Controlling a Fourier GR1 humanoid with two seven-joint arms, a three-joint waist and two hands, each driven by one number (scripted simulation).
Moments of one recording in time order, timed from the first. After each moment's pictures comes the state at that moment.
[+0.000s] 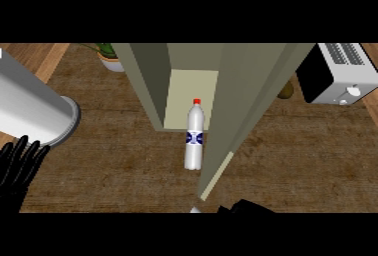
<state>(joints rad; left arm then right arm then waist) 0.26 0.83 -0.31 -1.65 0.83 -0.14 -0.70 -0.32 -0.18 0.61 -2.29 -0.38 -0.10 0.54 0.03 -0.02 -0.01</state>
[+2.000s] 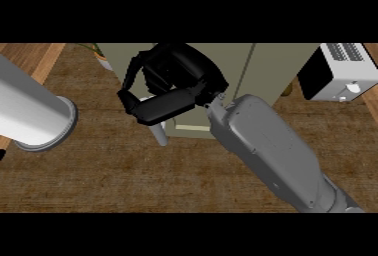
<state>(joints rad) 0.48 0.86 -0.03 -1.97 0.90 -0.15 -0.51 -0.97 -0.07 0.42 -1.25 -0.62 -0.03 0.23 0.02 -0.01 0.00</state>
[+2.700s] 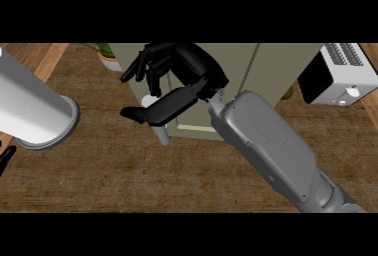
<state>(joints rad) 0.43 0.83 -0.05 -1.97 0.88 -0.16 -0.47 -0.98 -0.07 0.41 -1.17 -0.53 0.00 0.12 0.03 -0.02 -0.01</state>
